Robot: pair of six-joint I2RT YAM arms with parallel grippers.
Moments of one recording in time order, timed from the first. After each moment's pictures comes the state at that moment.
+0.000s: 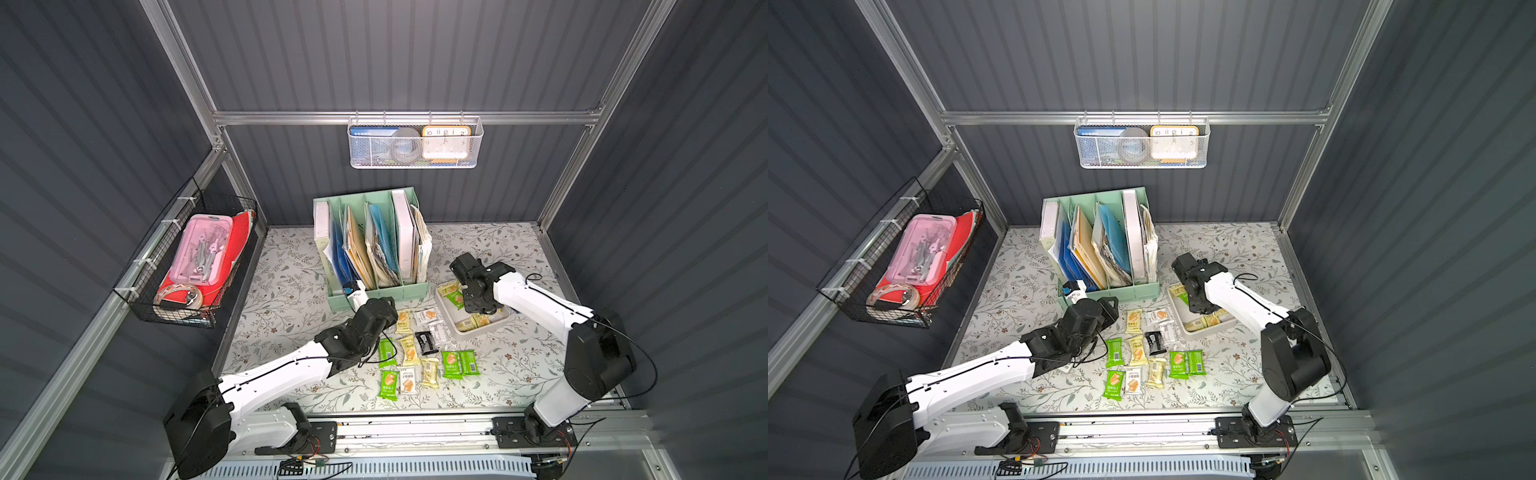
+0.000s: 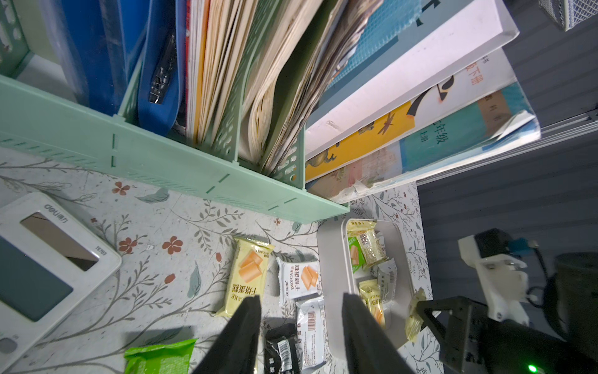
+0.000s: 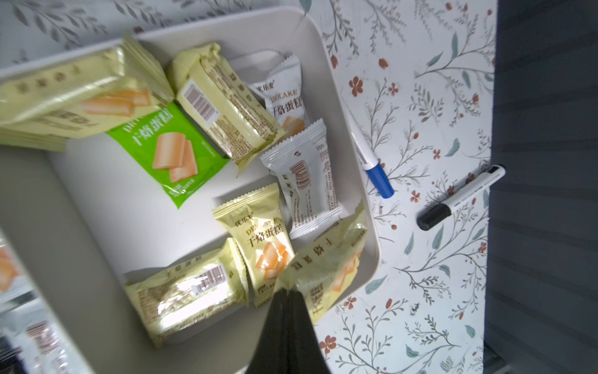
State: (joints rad) left arm -0.85 1.21 0.74 -0.08 -0.45 -1.13; right arm 0.49 1.59 1.23 -0.98 0.46 0.45
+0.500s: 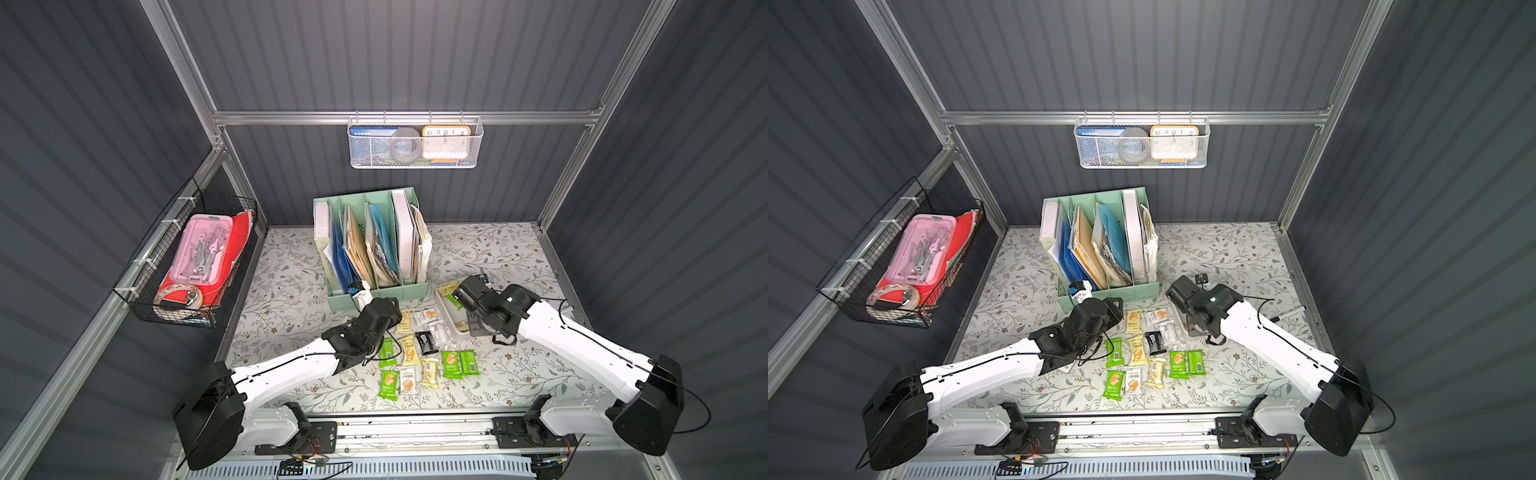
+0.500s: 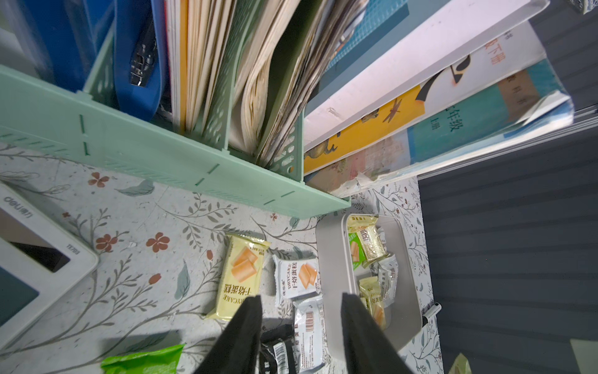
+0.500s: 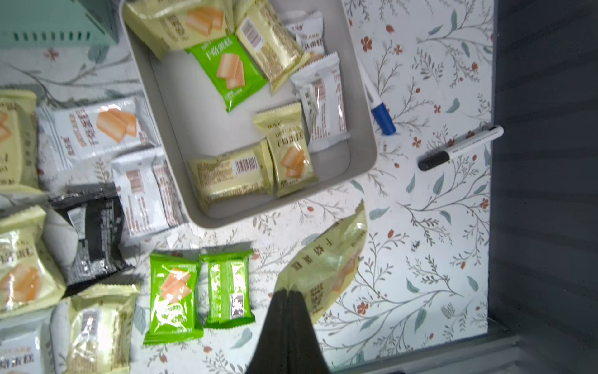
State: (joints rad) left arm -0.85 1.28 0.74 -0.01 -0.42 -1.14; right arm 0.73 1.29 1.10 -1.21 0.44 0.66
